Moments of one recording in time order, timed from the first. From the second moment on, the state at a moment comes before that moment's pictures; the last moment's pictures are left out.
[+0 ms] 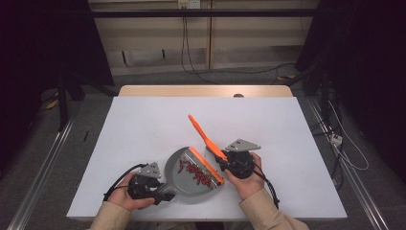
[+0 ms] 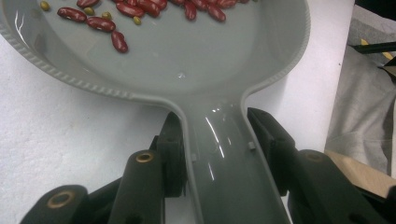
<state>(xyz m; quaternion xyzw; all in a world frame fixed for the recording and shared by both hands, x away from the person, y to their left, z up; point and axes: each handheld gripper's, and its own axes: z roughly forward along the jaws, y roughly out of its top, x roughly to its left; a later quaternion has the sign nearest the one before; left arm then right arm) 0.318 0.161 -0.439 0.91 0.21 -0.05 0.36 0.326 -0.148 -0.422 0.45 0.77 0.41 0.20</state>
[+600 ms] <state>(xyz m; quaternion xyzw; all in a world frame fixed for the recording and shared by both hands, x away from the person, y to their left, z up) 0.318 0.162 -0.439 0.91 0.21 -0.04 0.36 0.321 -0.123 -0.418 0.42 0.78 0.42 0.18</state>
